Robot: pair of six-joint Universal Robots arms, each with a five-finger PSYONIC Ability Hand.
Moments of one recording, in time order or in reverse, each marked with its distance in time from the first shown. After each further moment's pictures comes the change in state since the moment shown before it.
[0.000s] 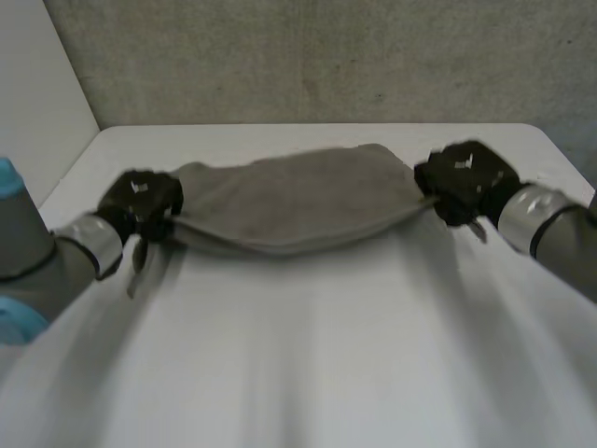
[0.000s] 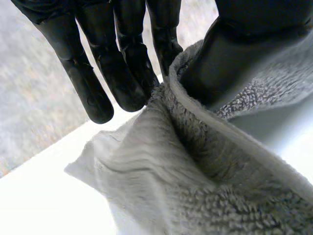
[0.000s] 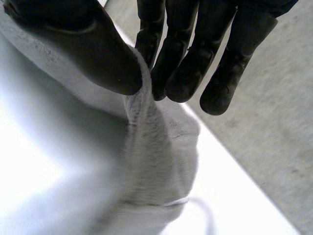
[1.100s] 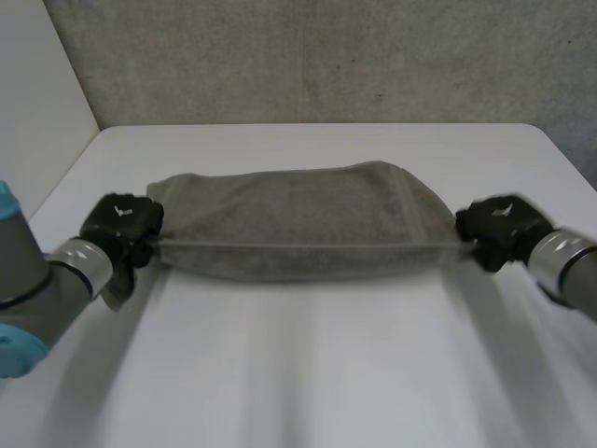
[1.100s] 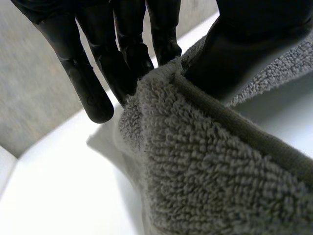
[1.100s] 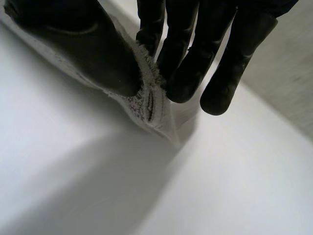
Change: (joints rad) left arm 0.003 0.103 -0.115 -0.030 -0.136 0.068; right arm -0.119 -0.031 0.134 0.049 0.085 0.026; left_hand -0.002 0.025 0.008 0.056 0.008; right_hand -0.004 -0.014 -0.005 0.006 -0.004
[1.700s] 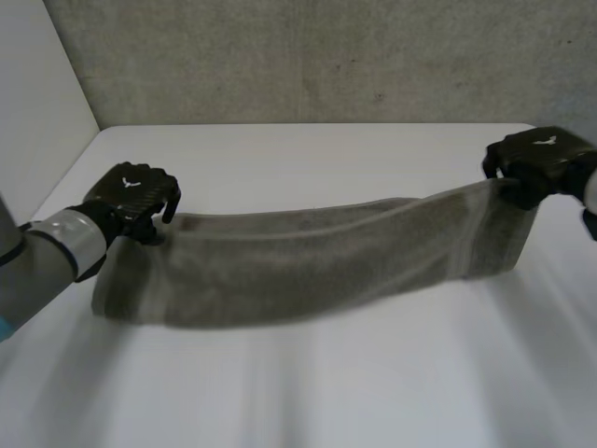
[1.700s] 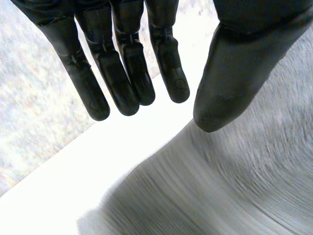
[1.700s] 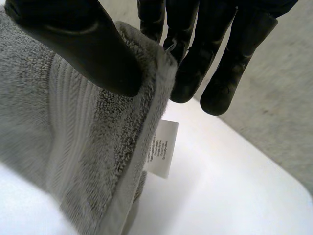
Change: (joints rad) left arm 0.008 0.031 0.119 -0.141 0.170 0.003; right arm -0.097 0.051 -0.351 0.273 -0.167 0.035; left_hand -0.325 -0.391 -0.376 -0.436 -0.349; right_hand 0.003 0.000 0.001 0.000 0.002
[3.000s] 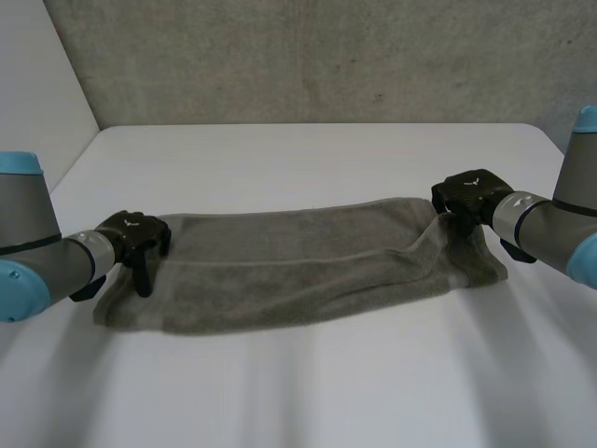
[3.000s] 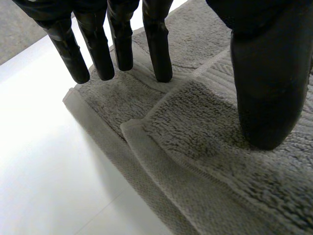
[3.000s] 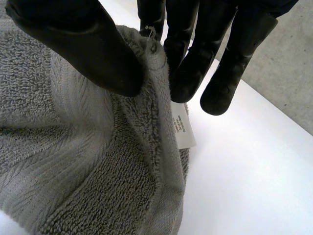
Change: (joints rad) left arm 0.040 -0.376 0.311 -0.249 -0.147 0.110; right arm 0.170 0.350 -0.175 -0.114 0.186 -0.006; left_hand -0.541 -0.545 -0.546 -0.541 -0.551; right_hand 0.001 0.000 0.000 0.000 0.000
